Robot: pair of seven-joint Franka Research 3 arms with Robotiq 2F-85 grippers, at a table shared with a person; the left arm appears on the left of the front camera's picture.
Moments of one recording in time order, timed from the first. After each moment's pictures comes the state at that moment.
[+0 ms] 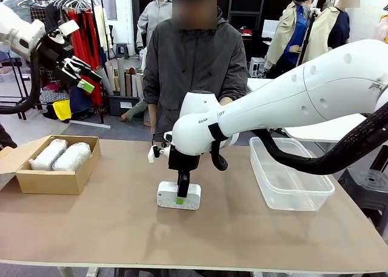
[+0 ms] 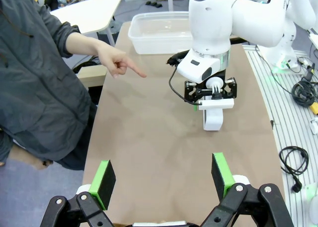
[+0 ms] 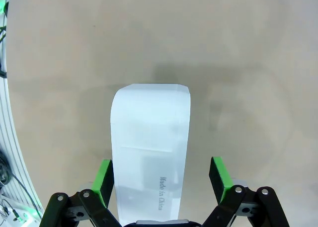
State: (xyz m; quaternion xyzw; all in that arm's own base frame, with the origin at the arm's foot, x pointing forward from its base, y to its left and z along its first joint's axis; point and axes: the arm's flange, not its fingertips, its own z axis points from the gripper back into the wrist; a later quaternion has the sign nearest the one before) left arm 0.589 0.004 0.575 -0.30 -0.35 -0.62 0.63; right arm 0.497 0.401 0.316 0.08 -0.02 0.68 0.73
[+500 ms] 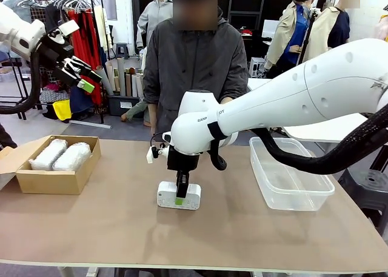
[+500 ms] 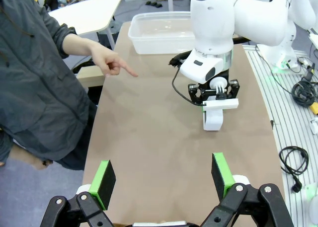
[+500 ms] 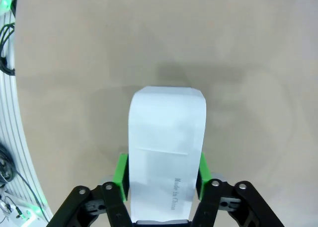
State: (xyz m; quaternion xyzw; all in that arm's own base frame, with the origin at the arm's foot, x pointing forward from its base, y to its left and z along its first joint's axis) left arm 0.589 0.004 0.575 -0.30 -0.35 -0.62 0.63; right arm 0.490 0.407 0.323 0.09 -0.01 0.69 0.72
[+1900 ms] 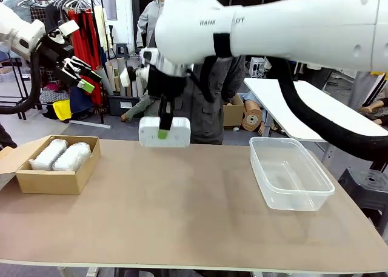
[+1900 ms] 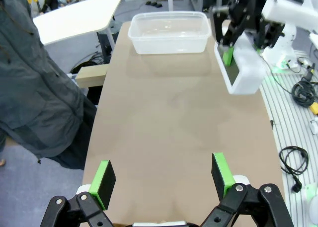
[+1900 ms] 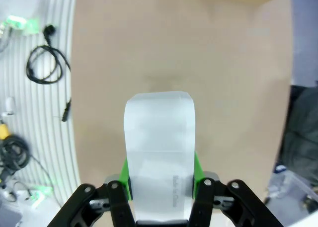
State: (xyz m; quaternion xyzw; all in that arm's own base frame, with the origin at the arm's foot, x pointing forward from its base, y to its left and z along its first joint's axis) left arm 0.589 0.004 0.575 -0.30 -0.35 -0.62 0.63; right arm 0.452 0.451 0.576 0.03 -0.09 0.71 0.70
